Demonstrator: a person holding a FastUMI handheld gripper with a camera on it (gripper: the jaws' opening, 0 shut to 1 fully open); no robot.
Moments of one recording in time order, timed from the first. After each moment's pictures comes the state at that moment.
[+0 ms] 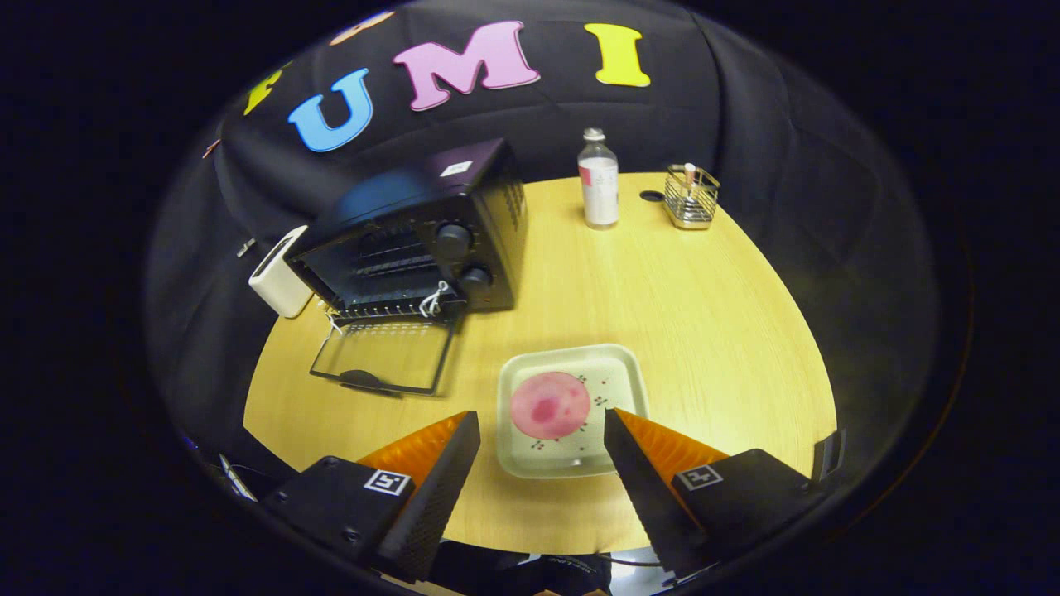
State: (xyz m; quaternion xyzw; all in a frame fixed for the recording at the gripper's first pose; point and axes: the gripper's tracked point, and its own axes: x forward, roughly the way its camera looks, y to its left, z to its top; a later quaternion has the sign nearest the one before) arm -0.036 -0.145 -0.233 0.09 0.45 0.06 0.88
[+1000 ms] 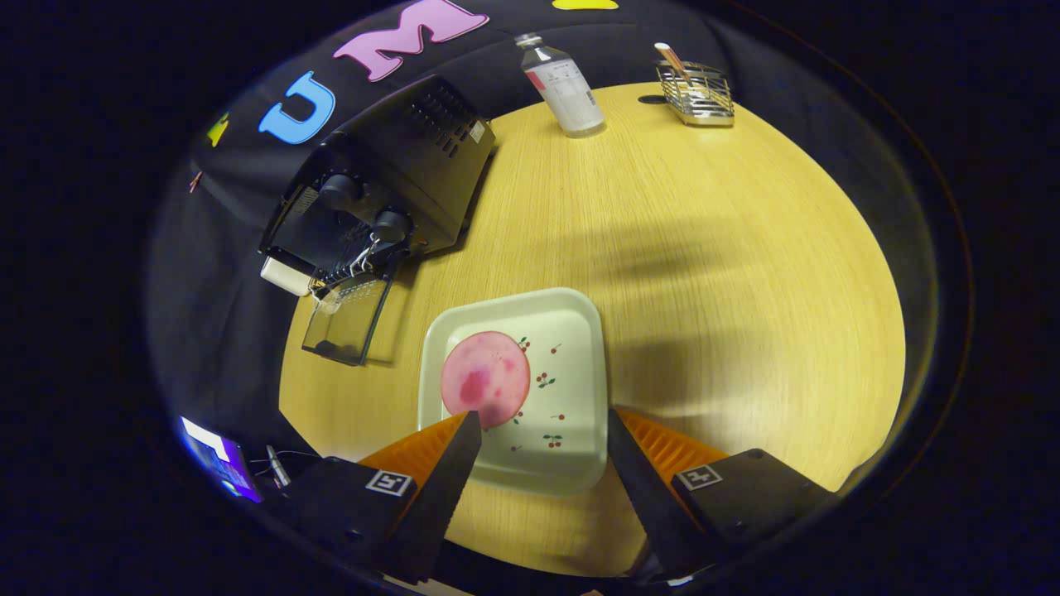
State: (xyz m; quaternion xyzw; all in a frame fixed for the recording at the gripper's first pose) arm -0.023 -0.178 -0.334 0.18 0.55 0.15 0.80
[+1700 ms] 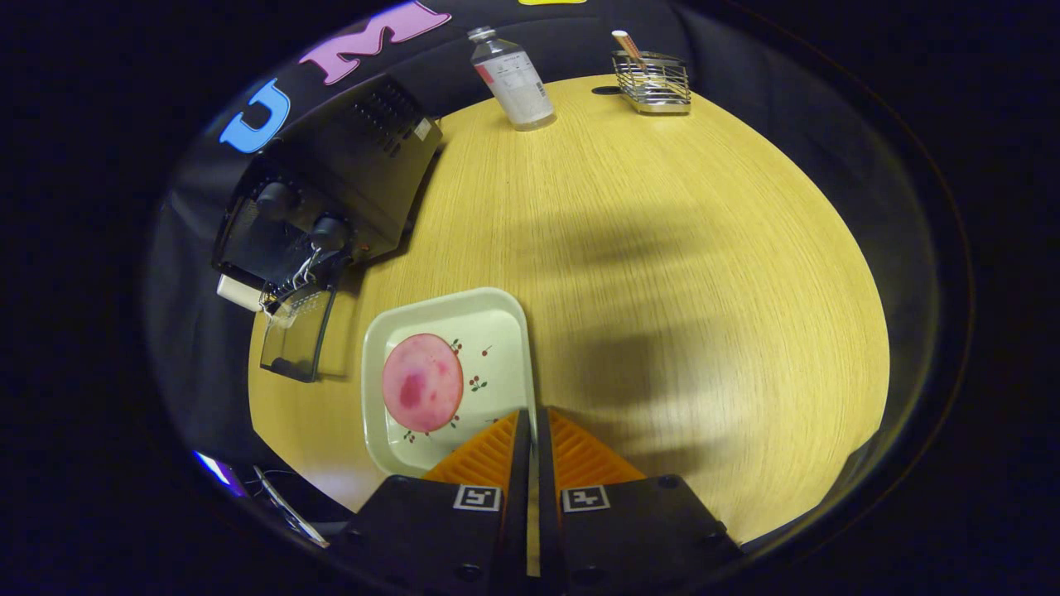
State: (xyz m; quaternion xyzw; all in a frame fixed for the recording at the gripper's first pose) arm -0.011 -0.195 -0.354 0.13 0.57 0.07 0.81
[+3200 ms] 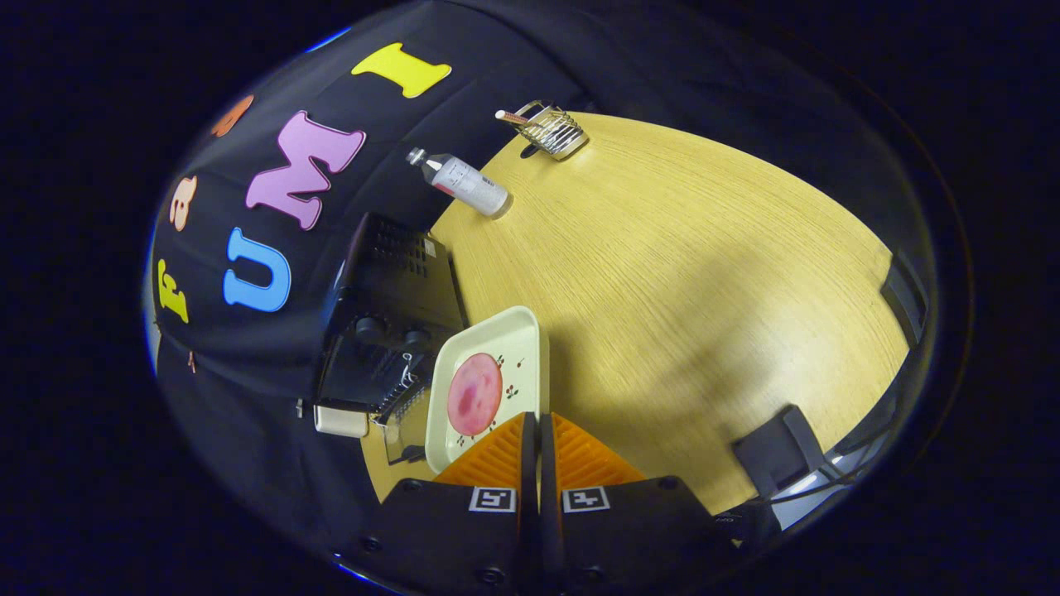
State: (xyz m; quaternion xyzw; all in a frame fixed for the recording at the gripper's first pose) arm -0.035 -0.182 -0.255 0.41 0.44 -0.03 0.80
